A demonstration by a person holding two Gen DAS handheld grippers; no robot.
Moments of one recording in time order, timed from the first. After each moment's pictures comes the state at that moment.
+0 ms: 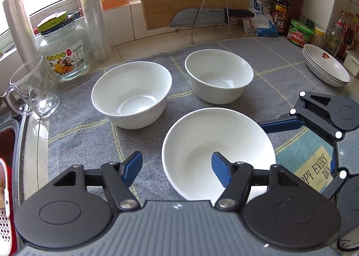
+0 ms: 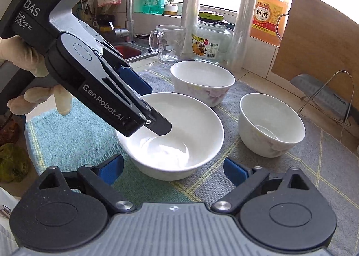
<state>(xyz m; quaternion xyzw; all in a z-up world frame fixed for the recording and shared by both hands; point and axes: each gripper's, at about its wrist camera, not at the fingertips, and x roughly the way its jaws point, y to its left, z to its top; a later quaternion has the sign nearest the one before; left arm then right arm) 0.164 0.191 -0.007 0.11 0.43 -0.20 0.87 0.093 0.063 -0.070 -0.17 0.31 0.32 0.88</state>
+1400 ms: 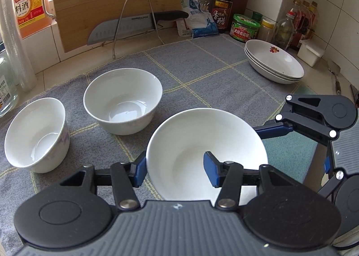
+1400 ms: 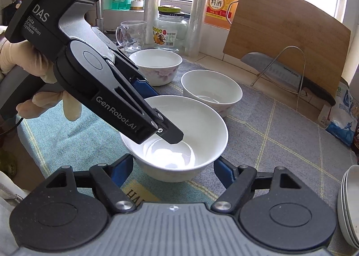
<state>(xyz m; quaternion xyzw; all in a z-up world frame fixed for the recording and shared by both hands) 0.166 0.093 -0.003 0.12 0.42 -0.33 0.84 0.063 -0.018 -0.049 -0.16 0.34 0.24 0.89</state>
